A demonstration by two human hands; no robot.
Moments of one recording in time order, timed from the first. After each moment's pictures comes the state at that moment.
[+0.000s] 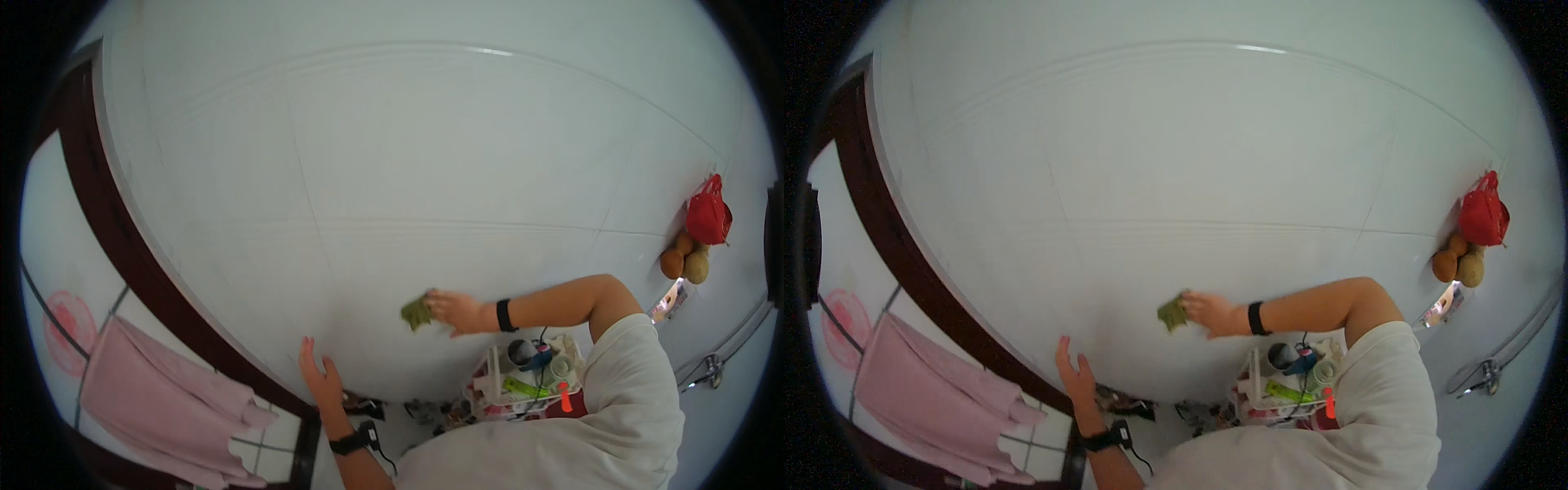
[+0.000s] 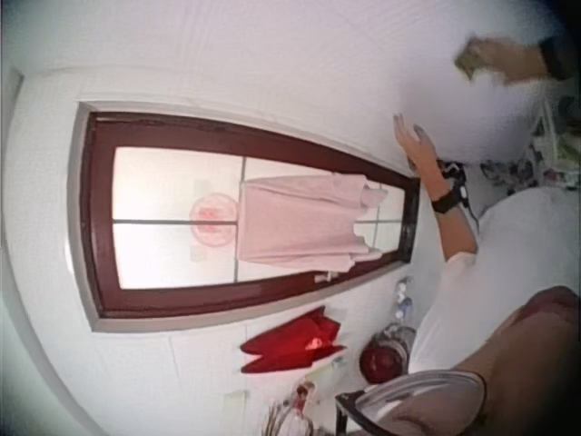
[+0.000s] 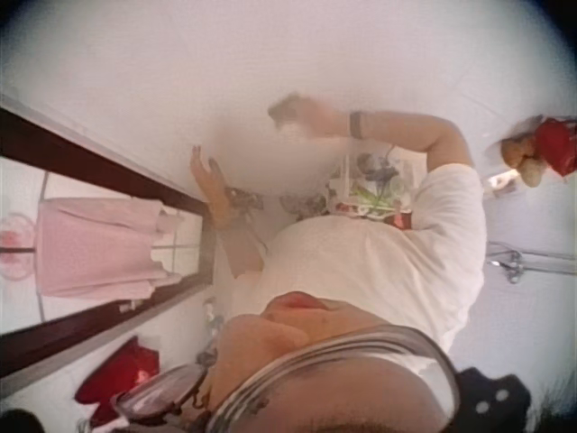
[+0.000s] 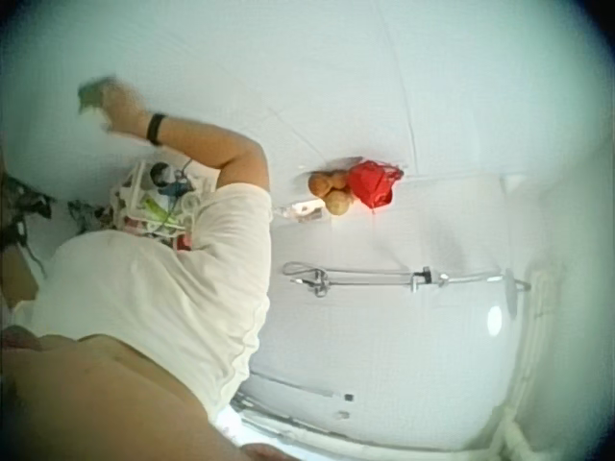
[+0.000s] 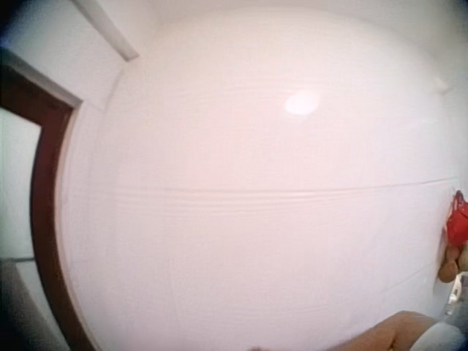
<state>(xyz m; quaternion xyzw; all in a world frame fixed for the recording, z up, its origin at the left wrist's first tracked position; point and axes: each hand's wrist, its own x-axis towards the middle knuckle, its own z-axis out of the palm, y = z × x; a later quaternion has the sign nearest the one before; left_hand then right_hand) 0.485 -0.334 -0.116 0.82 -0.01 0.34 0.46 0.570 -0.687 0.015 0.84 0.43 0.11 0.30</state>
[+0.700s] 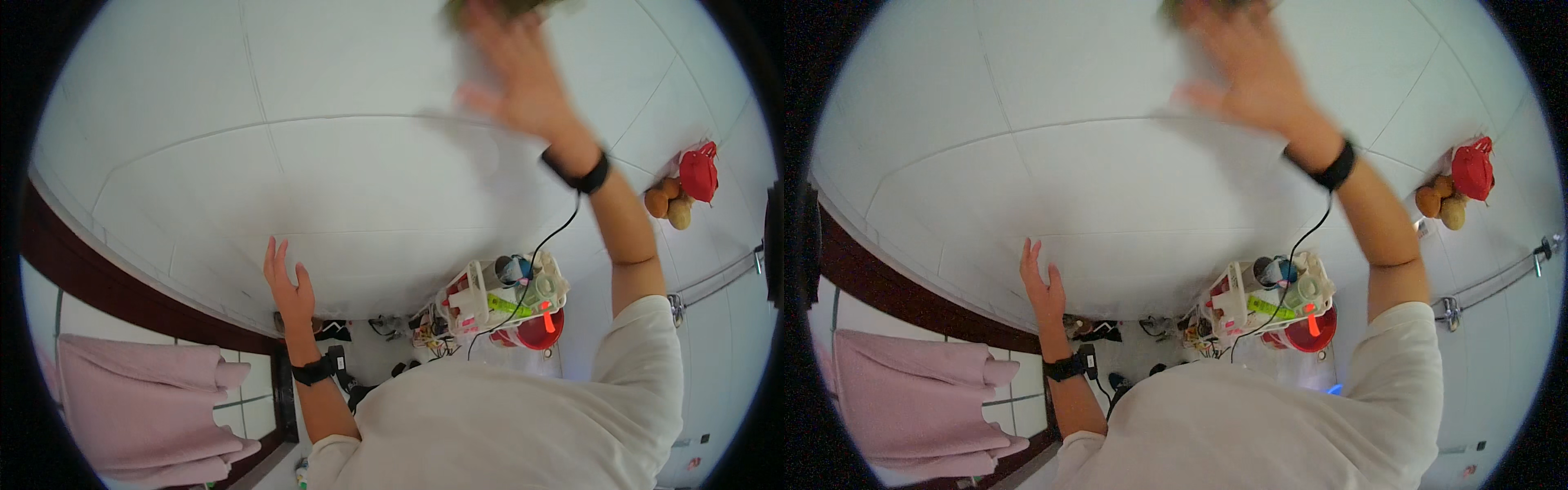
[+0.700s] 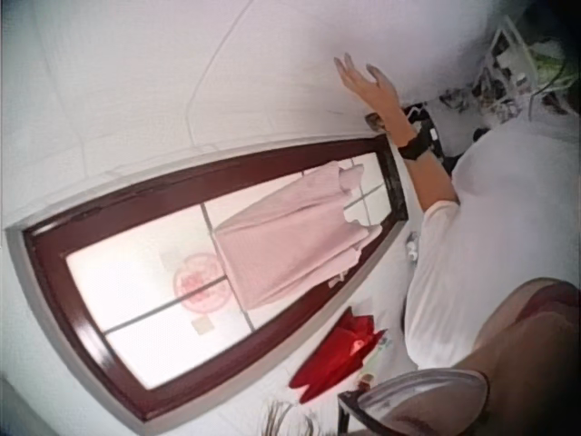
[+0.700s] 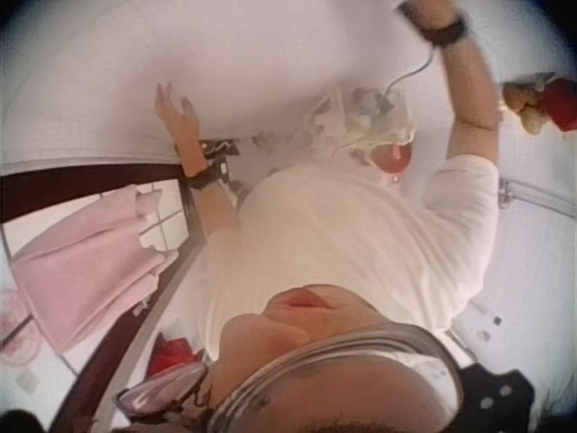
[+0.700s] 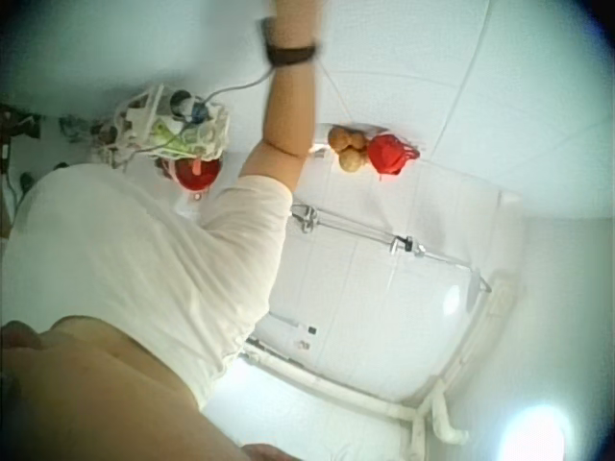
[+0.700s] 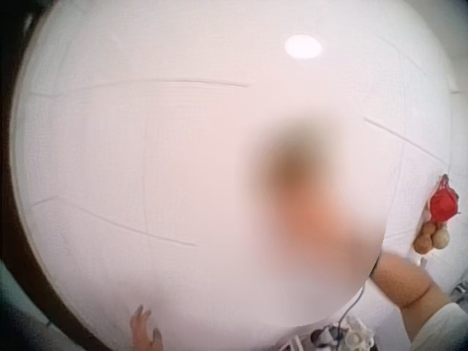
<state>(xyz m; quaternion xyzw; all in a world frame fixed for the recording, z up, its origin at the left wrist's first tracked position) 0.568 -0.303 -0.111 0.82 -0.10 0.29 0.48 0.586 -0.645 0.178 0.83 0.32 0.43 0.16</state>
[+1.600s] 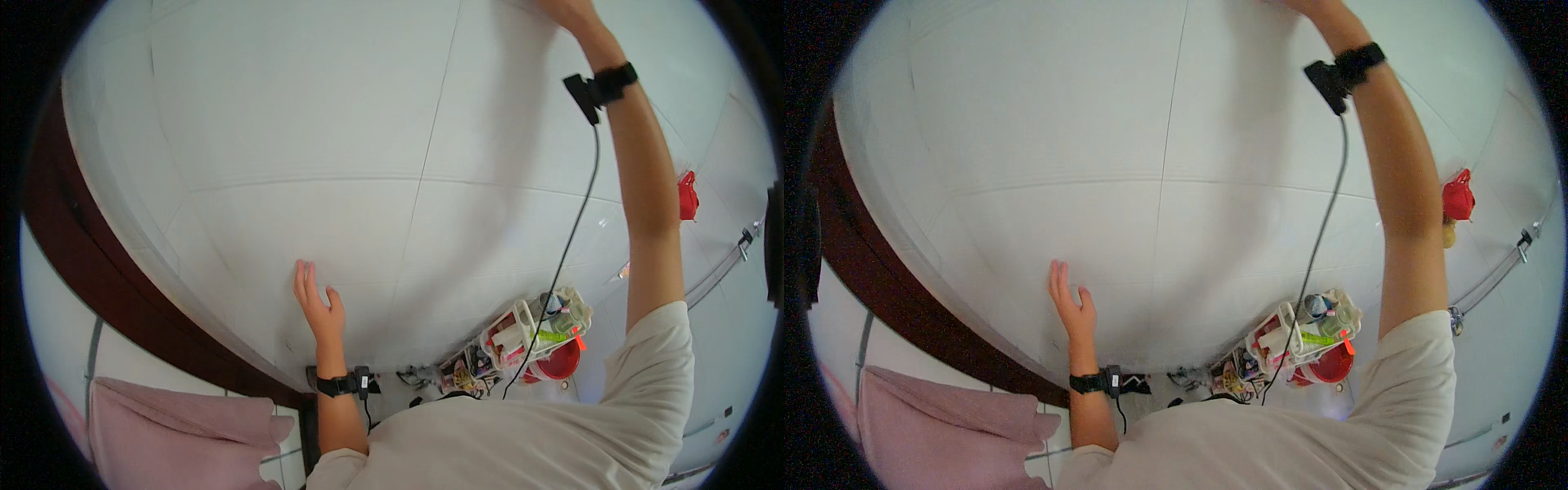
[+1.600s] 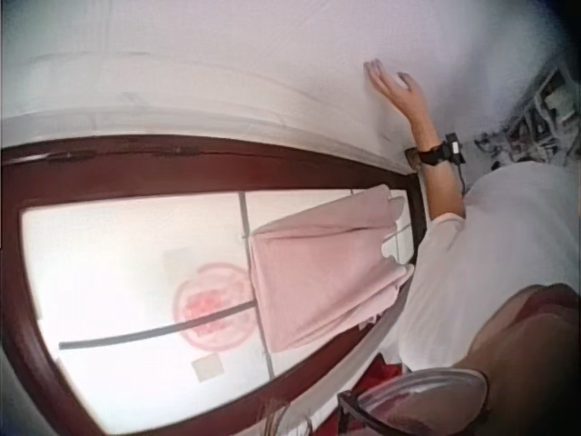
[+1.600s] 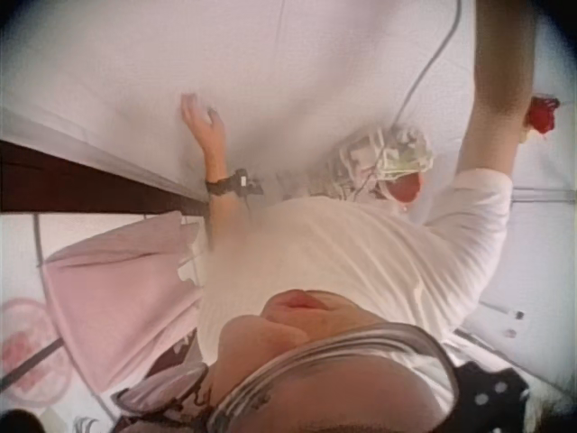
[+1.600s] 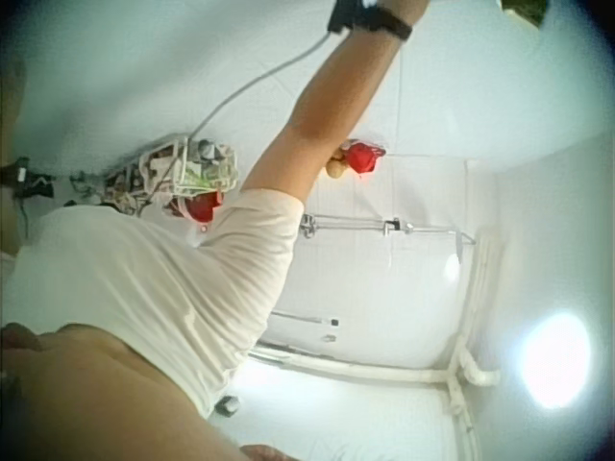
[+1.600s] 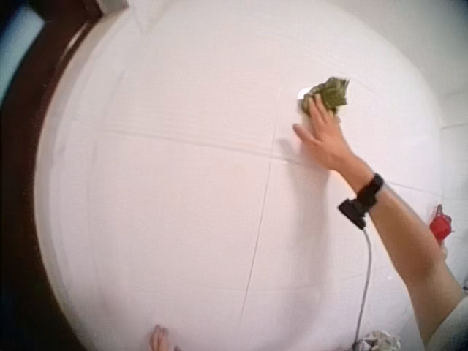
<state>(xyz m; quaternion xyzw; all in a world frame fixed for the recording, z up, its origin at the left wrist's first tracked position) 0.667 -0.199 -0.100 0.75 -0.15 0.35 0.54 0.660 -0.491 0.456 0.78 0.06 0.60 0.16</state>
